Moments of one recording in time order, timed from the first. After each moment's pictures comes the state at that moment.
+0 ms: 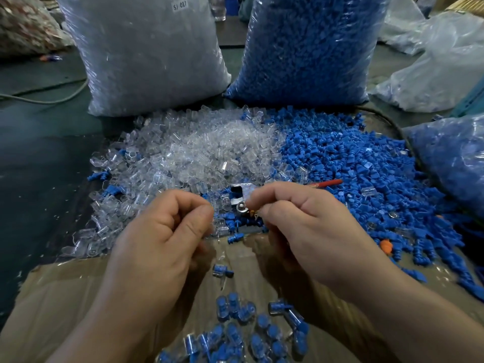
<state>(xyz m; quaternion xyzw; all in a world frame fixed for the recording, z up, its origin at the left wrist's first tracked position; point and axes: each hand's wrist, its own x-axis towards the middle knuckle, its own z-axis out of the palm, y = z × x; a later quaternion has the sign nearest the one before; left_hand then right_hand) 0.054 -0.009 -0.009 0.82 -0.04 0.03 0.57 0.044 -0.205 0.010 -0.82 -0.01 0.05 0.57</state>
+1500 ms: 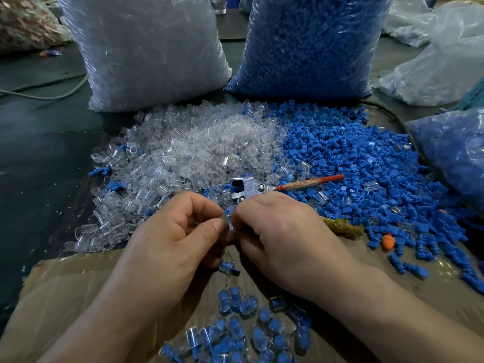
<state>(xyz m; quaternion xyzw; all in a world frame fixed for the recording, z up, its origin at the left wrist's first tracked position) 0.058 -0.012 -0.013 0.78 -0.06 -0.09 0.61 0.050 -0.186 -0.004 -0.95 -0.21 -0.08 0.22</state>
